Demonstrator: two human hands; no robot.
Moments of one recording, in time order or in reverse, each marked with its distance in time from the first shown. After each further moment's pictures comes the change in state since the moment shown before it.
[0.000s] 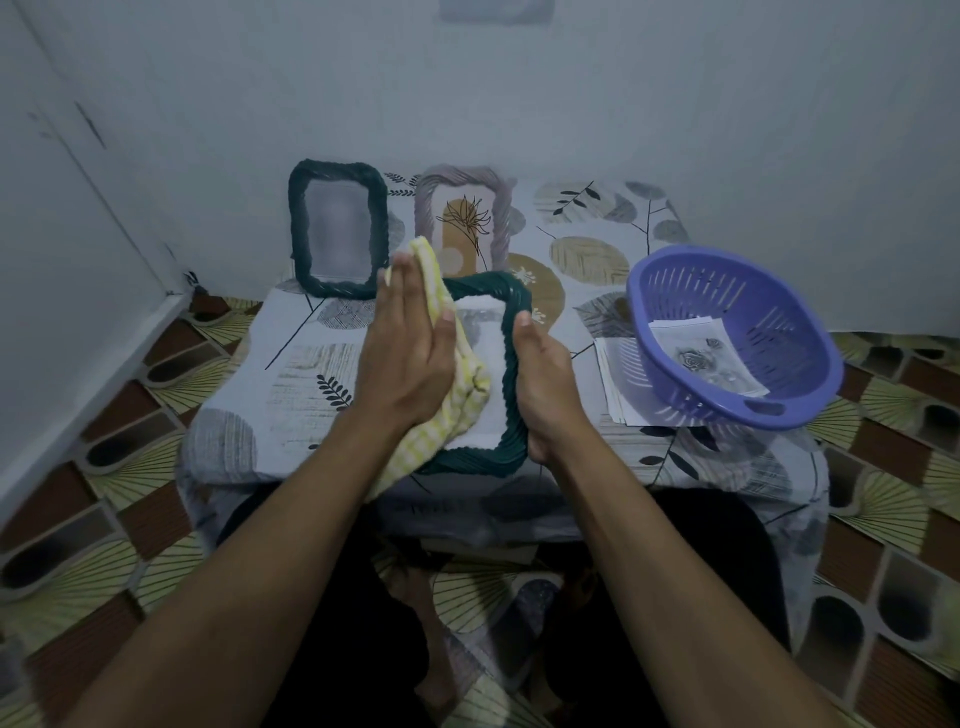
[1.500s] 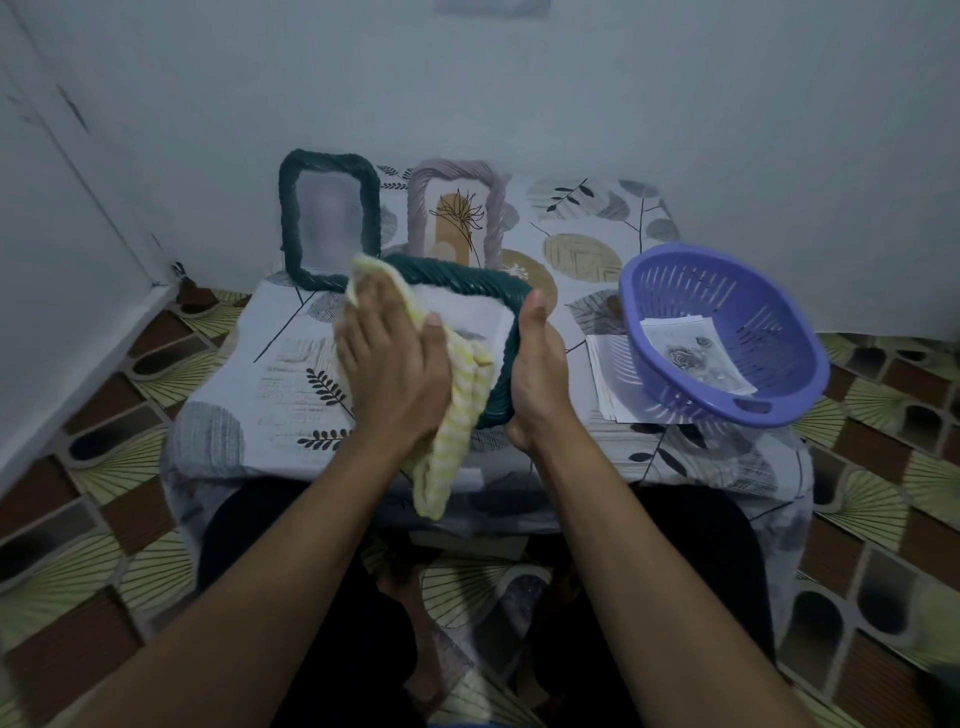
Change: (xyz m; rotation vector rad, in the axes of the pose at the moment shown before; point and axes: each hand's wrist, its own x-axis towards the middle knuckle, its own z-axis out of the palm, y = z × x) left_hand -0.023 0.020 0.008 0.061 0.165 -0.211; right_hand -0.003 -0.012 0.012 0.093 0.051 0.054
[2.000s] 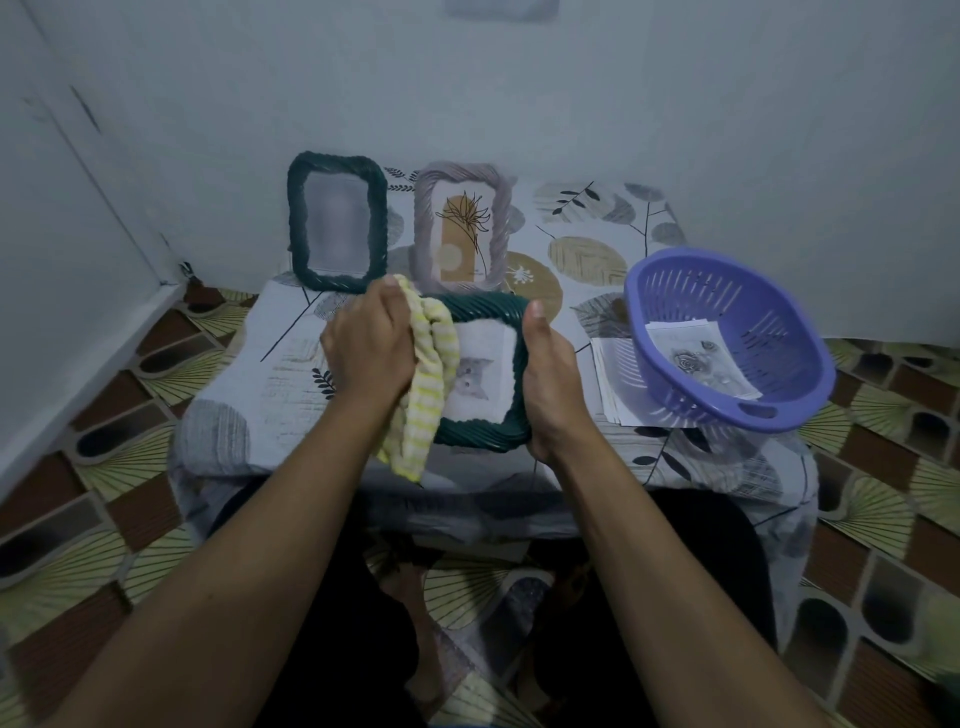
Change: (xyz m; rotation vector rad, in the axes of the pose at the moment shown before) left_hand 0.043 -0.019 -0.006 -0.054 0.110 -0.131; right_hand -0.006 -0.004 -0.012 -0.189 -0.028 -0.079
